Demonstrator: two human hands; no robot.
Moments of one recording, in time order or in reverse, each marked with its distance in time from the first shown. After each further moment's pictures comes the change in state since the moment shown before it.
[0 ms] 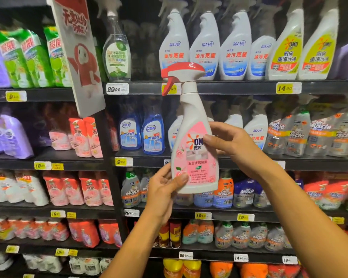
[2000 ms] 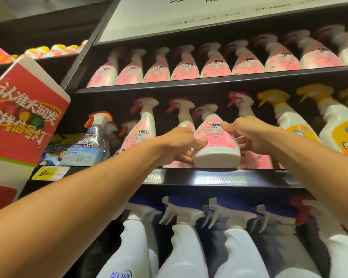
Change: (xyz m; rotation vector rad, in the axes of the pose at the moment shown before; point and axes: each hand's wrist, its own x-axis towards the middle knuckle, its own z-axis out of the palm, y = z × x) left_hand 0.447 0.338 0.279 0.927 -0.182 0.525; right_hand 0.416 -0.283 -0.253 -0.281 0.401 -0.286
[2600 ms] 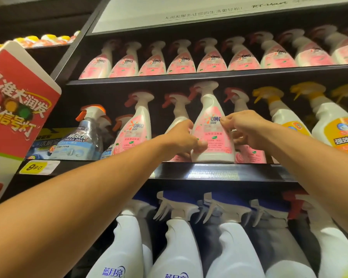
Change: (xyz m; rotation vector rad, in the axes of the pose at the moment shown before) left_hand 0.020 -0.014 0.010 0.174 0.087 0.153; right_hand -0.003 0.003 -0.003 -0.030 0.018 -0.084
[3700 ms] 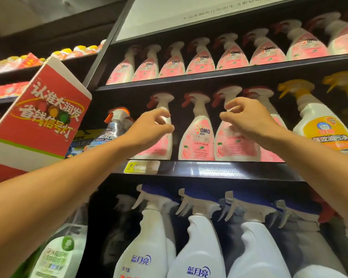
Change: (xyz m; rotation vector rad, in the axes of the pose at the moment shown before) left_hand -0.053 -0.017 -0.090 0.265 0.337 0.072; right_hand -0.010 -0.010 0.028 -0.331 0.120 -0.458
